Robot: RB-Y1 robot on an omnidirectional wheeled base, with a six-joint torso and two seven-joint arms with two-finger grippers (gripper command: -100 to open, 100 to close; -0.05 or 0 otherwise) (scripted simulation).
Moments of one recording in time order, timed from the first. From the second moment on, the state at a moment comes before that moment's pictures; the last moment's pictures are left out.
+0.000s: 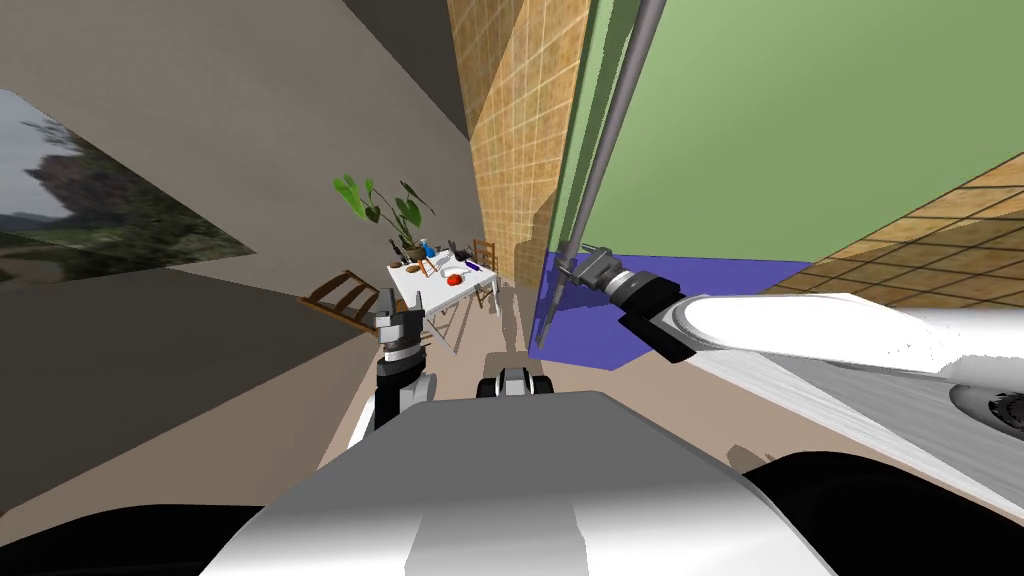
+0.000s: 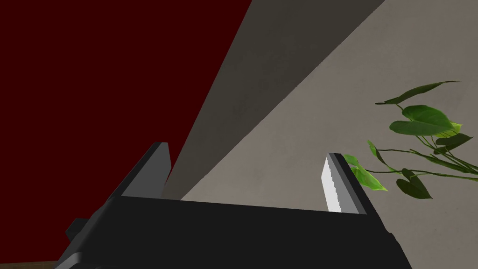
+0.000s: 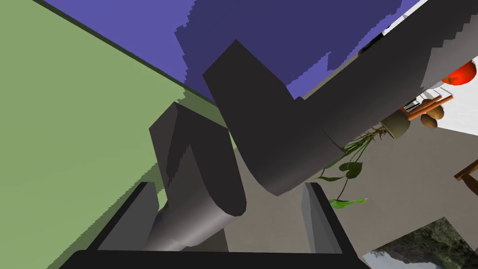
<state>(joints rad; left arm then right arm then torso) 0.50 0.03 0.07 -2.24 -0.09 -0.65 0.07 0.87 -1.92 -0.57 -2.62 0.63 0.83 0.10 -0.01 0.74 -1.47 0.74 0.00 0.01</state>
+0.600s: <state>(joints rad) 0.50 0.03 0.07 -2.24 -0.09 -0.65 0.07 0.95 -2.06 -0.66 -2.62 0.68 0.90 0.00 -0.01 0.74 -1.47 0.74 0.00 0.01</state>
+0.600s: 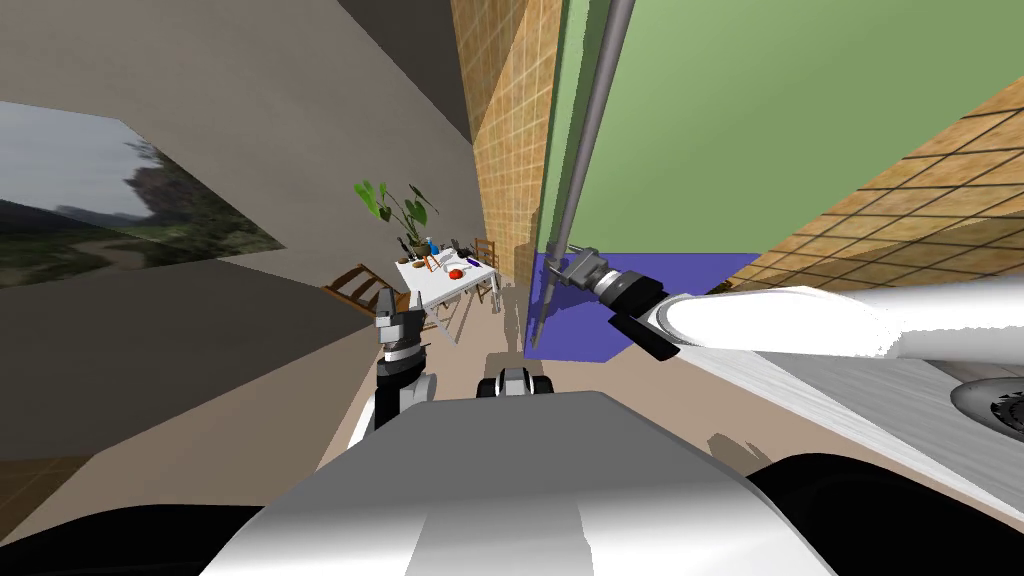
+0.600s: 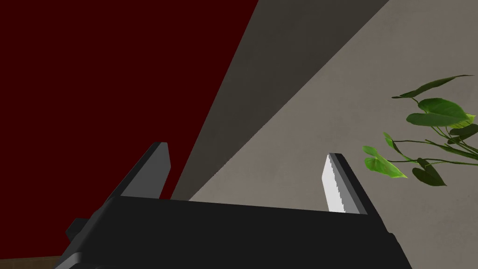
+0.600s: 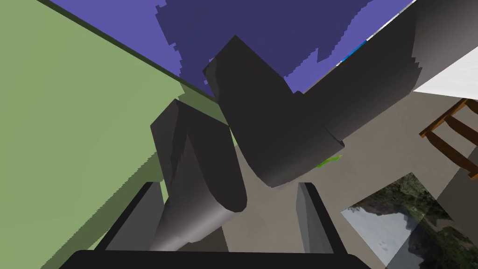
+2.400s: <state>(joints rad) 0.50 0.03 0.07 -2.24 -0.09 -0.65 0.07 1.01 -2.40 -0.86 -2.60 0.74 0.92 -0.18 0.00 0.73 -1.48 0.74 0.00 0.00</state>
